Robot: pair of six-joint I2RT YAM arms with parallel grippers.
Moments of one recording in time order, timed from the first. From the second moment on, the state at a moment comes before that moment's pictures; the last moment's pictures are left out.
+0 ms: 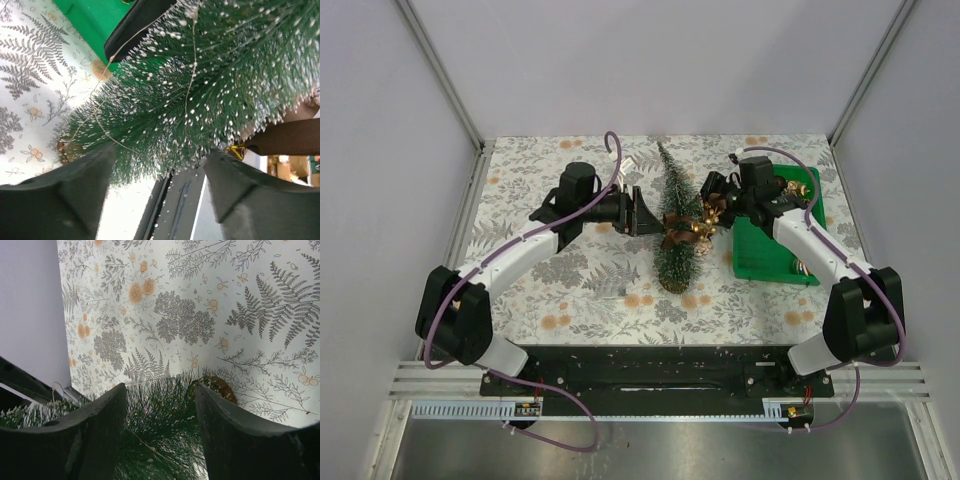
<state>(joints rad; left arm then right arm) -0.49 1.47 1.08 -0.01 0.83 -0.51 0.31 1.49 1.14 -0.32 -0.41 0.69</state>
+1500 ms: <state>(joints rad) -0.43 1.27 0.89 -0.03 0.78 -0.65 0.20 1.52 1.29 -0.54 -0.12 0.56</state>
